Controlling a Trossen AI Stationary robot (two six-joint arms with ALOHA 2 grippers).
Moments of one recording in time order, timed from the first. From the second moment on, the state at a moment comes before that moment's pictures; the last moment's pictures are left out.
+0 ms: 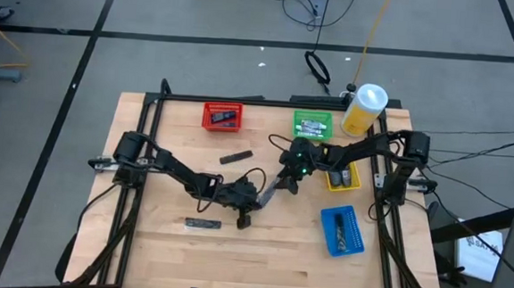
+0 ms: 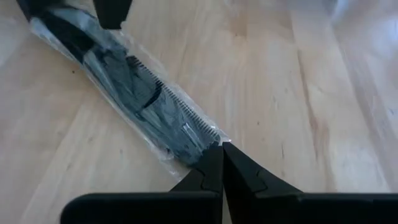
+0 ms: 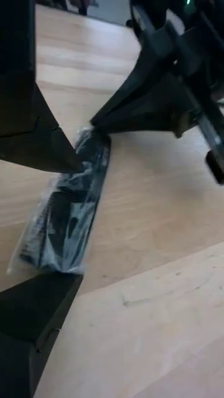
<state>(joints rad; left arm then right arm) -0.14 1.99 0.83 0.47 -0.06 -0.34 -0.26 1.81 0.68 0.33 -0.52 0.33</state>
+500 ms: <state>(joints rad) -0.13 2.00 0.83 0.46 -0.11 -0.34 -0.25 1.79 0.68 0.35 -0.55 0.33</state>
